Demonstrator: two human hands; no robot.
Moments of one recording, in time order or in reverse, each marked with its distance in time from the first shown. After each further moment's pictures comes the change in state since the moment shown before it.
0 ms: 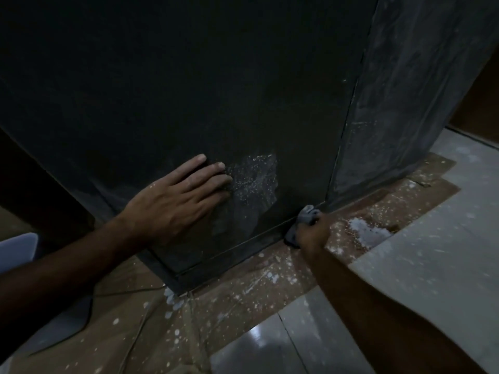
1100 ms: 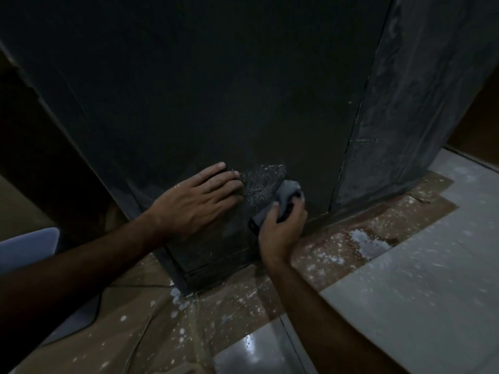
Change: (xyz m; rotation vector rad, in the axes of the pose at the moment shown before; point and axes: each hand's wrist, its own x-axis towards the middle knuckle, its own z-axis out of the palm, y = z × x) left_hand 0.005 -0.001 -0.005 0.014 -0.043 -0.026; right_hand -0.116 -0.037 0.056 -0.093 0.130 -0.625
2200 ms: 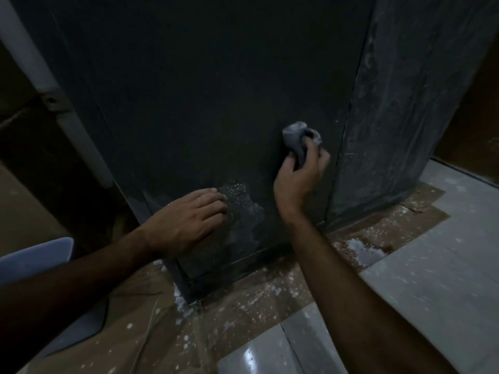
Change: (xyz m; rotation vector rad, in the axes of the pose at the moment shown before) left_hand -0.021 0.003 -0.030 -0.245 0.071 -0.024; right_hand 0.074 -0.107 -0.008 0.178 0.147 -0.331
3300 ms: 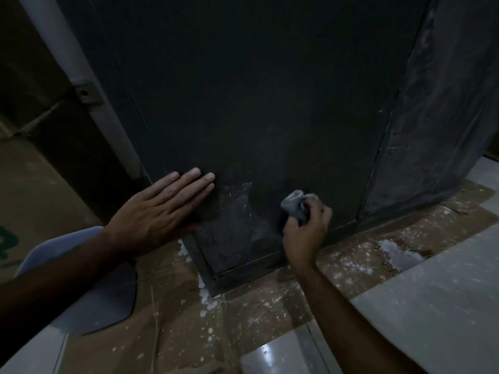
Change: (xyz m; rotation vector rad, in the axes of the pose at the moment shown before) left_hand -0.082 -0.026 -0.023 0.440 0.017 -0.195; right_hand -0.103 0.056 -0.026 -0.113 -0.266 0.163
